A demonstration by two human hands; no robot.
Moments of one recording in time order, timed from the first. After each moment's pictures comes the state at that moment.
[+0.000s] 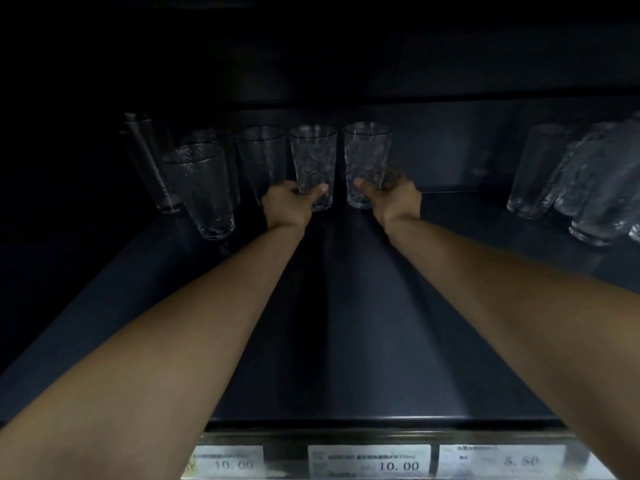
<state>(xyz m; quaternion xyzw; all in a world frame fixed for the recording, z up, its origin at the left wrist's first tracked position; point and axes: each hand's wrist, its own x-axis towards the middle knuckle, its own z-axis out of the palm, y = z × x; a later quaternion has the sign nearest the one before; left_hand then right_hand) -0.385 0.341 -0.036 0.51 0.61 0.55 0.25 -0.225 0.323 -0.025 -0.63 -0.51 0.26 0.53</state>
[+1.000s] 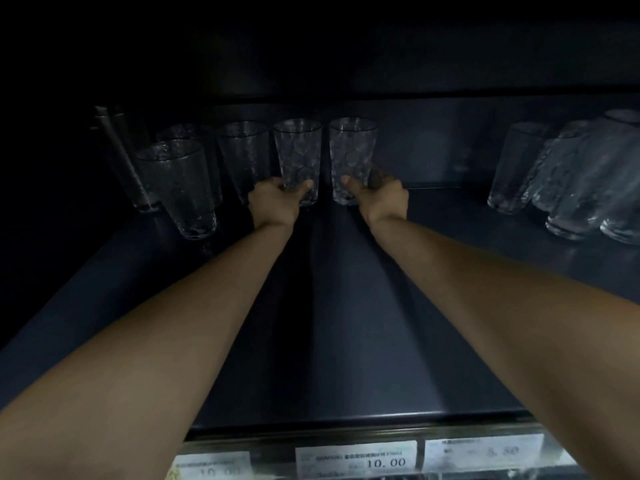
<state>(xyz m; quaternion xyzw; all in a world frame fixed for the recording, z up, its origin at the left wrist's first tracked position) -0.382 0.341 -0.036 0.53 0.63 0.52 0.21 -0.223 0.327 -0.032 -0.65 -0.51 0.24 0.51</state>
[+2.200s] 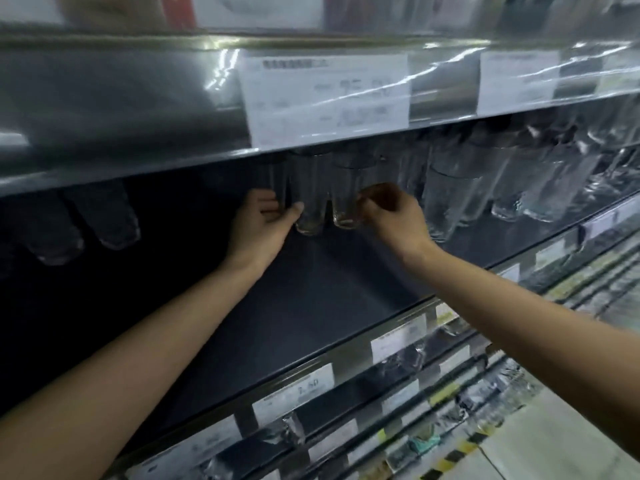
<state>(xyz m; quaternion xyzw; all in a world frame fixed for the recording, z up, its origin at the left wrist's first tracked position) -0.097 0.192 0.018 0.68 0.42 0.45 0.40 0.088 0.114 0.015 -0.66 -0.43 0.16 0.59</state>
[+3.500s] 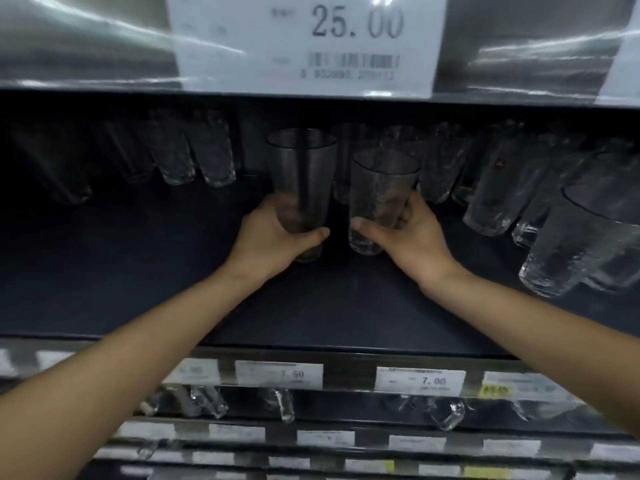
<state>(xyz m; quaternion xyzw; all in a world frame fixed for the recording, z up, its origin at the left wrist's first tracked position) -0.127 0.161 -0.016 0.64 0.58 0.44 0.26 0.083 0.158 -0.014 -0.56 -0.60 0.31 0.48</state>
